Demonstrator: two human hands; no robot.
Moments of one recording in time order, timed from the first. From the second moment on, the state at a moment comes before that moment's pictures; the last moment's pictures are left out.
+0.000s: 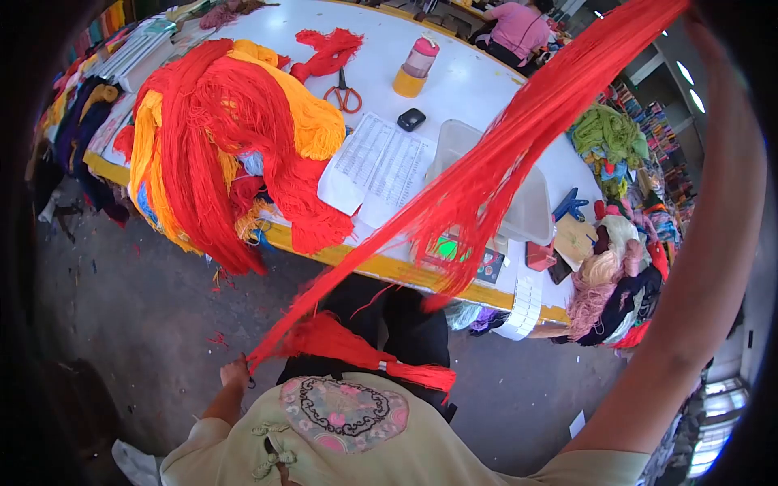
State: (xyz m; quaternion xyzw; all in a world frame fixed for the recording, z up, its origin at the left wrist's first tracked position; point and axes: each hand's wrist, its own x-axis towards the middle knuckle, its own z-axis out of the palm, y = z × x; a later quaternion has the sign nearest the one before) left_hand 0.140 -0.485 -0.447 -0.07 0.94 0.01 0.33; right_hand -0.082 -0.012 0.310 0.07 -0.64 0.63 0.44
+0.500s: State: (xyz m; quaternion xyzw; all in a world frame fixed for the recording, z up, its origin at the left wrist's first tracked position) left_hand 0.160 -0.573 -0.525 -0.06 0.90 -0.03 0.43; right_hand -0.102 0.083 0.337 0.14 -0.69 0.57 0.42
